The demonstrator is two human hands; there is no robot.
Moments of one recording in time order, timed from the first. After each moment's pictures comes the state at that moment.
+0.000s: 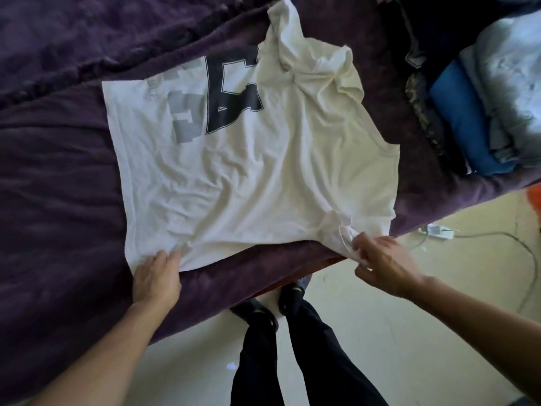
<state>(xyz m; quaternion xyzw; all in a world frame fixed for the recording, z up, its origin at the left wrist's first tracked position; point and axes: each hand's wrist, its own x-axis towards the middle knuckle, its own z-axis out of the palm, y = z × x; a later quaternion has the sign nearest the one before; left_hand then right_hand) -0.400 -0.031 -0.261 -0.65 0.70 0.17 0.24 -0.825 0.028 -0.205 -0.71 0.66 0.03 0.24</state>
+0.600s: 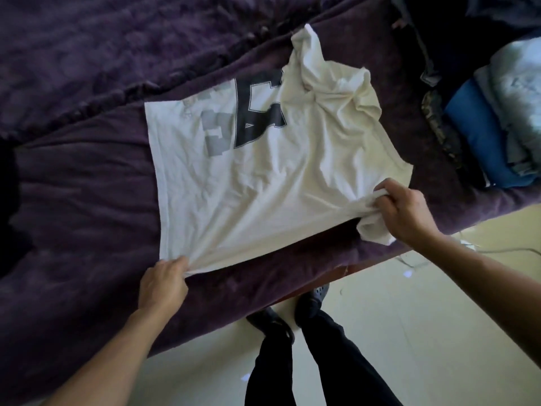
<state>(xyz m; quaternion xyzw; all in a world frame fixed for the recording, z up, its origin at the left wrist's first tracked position) -0.361 -0.039 -0.222 -0.68 0.69 0.19 0.17 -0.798 -0.063 -0.163 -0.56 0.76 -0.18 0.26</state>
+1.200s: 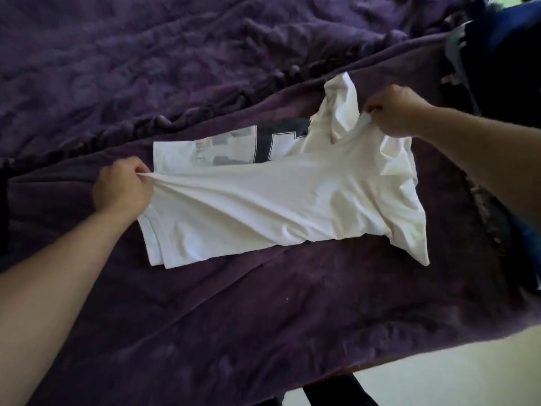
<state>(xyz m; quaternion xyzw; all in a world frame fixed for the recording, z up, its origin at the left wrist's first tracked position) -0.360 -0.324 -0.191 -0.80 0.57 0.15 -0.07 -0.801 -0.410 -0.148 -0.68 0.70 0.06 0.19</state>
